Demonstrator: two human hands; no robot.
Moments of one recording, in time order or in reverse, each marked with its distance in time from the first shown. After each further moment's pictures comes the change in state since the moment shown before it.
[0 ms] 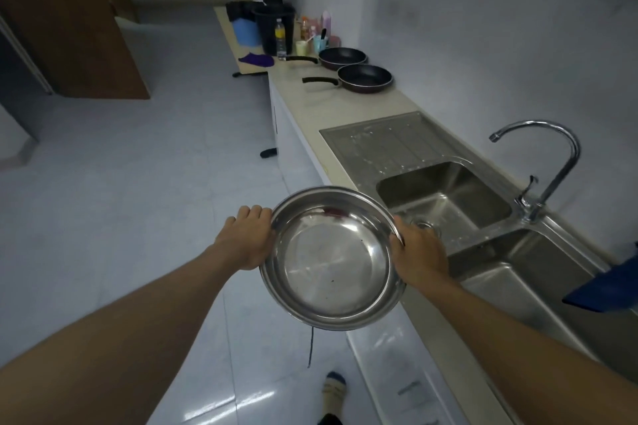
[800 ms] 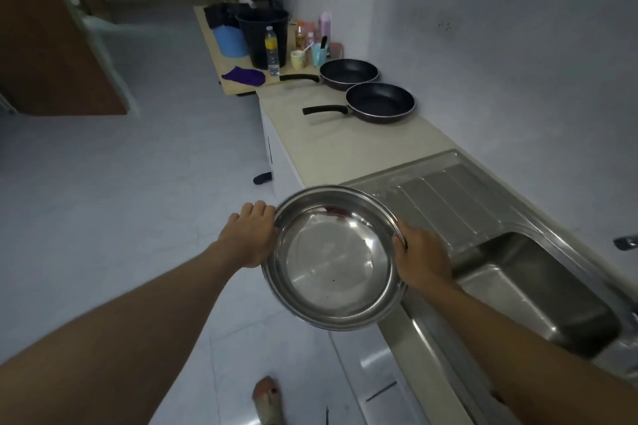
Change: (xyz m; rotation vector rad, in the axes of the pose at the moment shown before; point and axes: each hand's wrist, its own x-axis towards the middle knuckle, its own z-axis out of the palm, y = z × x) left_hand 0.367 -0.103 -0.050 0.055 0.030 0.090; right_hand 0.348 -0.047 0.096 0.022 -0.012 0.060
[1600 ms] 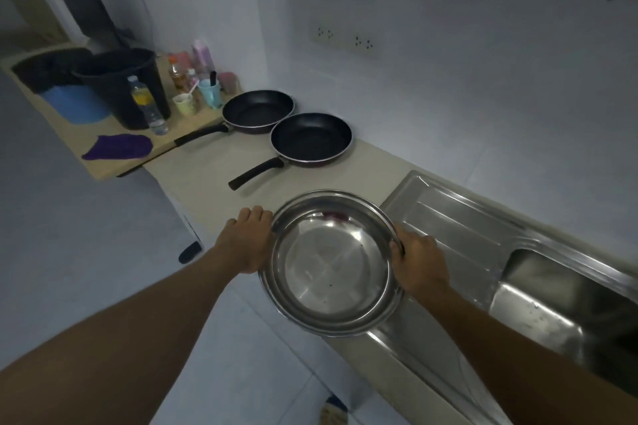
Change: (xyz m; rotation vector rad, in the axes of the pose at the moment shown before) left_hand 0.358 -0.047 -0.045 0.107 -0.040 0.457; right_hand 0.218 -0.019 0.048 -0.026 0.175 0.391
